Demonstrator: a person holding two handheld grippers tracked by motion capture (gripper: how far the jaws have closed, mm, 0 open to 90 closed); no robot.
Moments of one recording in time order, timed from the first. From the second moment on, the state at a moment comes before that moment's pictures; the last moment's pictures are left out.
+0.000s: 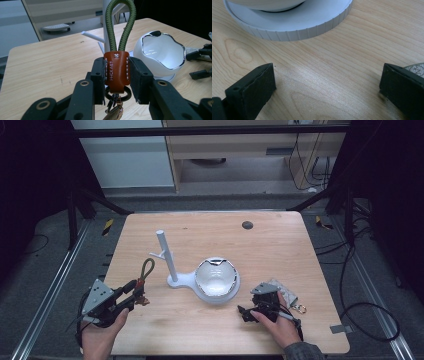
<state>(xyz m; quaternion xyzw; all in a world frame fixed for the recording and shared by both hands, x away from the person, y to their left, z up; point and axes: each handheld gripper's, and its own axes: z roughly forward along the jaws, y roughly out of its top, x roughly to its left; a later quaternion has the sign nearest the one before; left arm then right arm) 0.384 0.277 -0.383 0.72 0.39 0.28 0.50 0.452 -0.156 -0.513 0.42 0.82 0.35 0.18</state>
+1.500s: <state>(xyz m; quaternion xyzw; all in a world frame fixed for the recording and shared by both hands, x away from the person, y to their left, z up) 0.427 0.247 -0.395 0.73 0.41 0.28 0.47 0.452 -0.156 -0.513 0.42 0.82 0.35 0.18</state>
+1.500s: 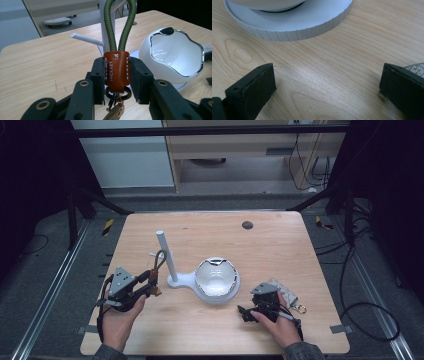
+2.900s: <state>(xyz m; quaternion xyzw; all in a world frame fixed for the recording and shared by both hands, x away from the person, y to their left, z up) 0.461 0.226 -0.414 0.74 0.42 0.27 0.45 0.452 -0.156 -0.513 0.42 0.82 0.35 0.18</state>
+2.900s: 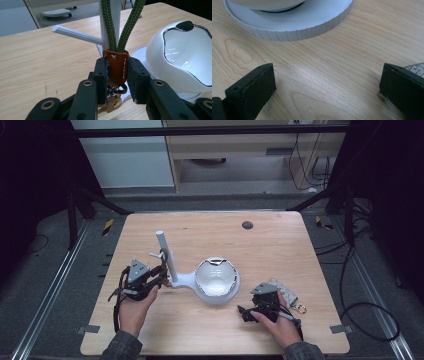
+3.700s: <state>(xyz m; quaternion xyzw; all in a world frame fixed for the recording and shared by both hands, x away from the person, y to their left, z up) 0.458 0.229 -0.419 0.74 0.43 0.26 0.46 0.452 -0.156 -0.513 0.42 0.82 0.35 0.18</state>
